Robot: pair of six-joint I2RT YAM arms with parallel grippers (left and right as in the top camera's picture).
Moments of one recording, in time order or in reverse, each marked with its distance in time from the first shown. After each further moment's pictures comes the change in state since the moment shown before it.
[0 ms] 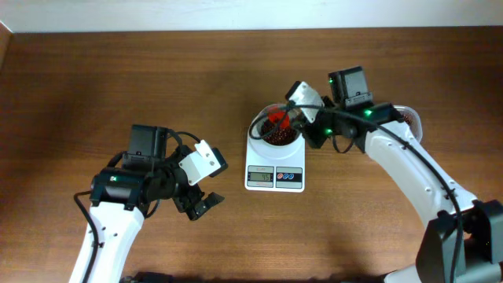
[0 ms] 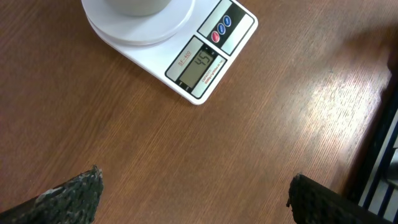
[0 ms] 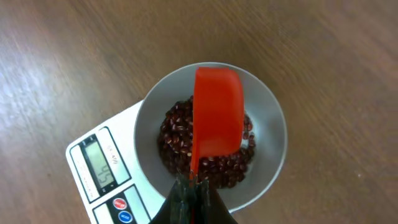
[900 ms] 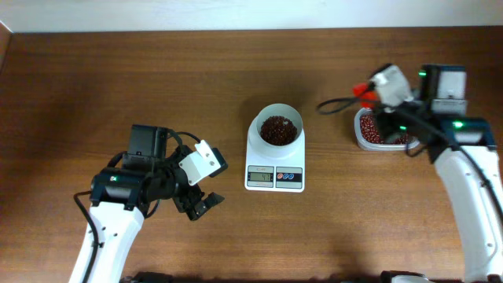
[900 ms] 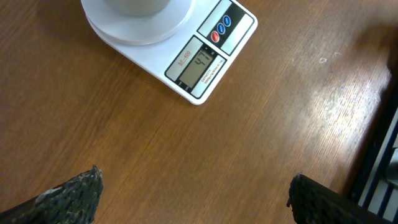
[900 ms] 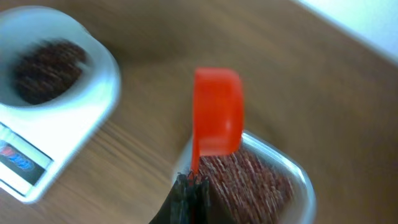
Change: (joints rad) left arm 0.000 0.000 0.000 0.000 0.000 0.000; right arm -0.361 -0.254 0.011 -0.202 0.204 -0.012
